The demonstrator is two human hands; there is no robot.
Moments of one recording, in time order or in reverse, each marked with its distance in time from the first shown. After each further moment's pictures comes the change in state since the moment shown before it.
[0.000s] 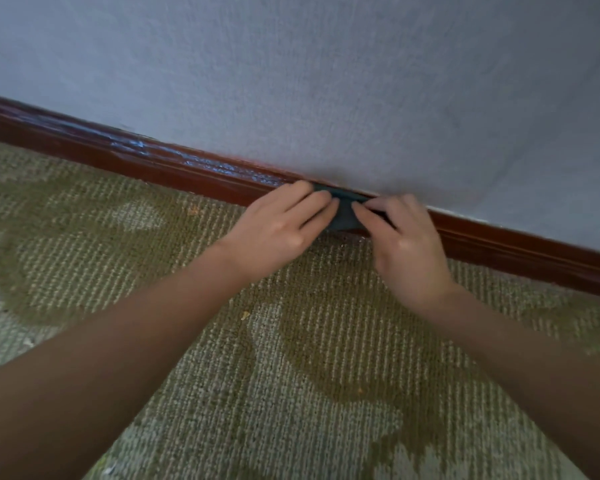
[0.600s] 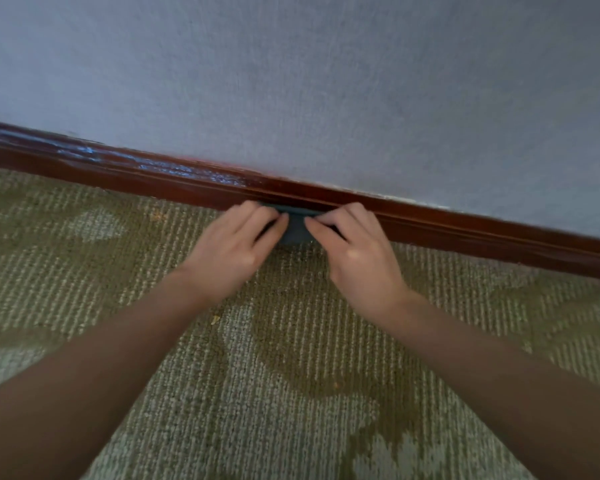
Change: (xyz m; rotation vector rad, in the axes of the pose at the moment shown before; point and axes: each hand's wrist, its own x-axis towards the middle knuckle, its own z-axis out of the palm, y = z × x) left_hand -0.020 0.014 0.011 -0.030 -0.062 -0.085; right_hand -0.011 -0.017 0.000 0.093 -0.032 0.015
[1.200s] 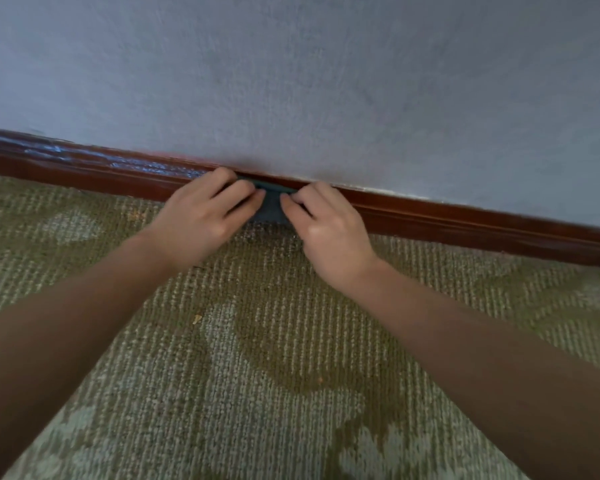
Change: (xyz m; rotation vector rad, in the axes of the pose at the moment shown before) left_hand 0.018 -0.033 -0.006 0.087 -0.065 0.195; right_hand 0.023 0.006 0.005 -0.093 0.030 -0.037
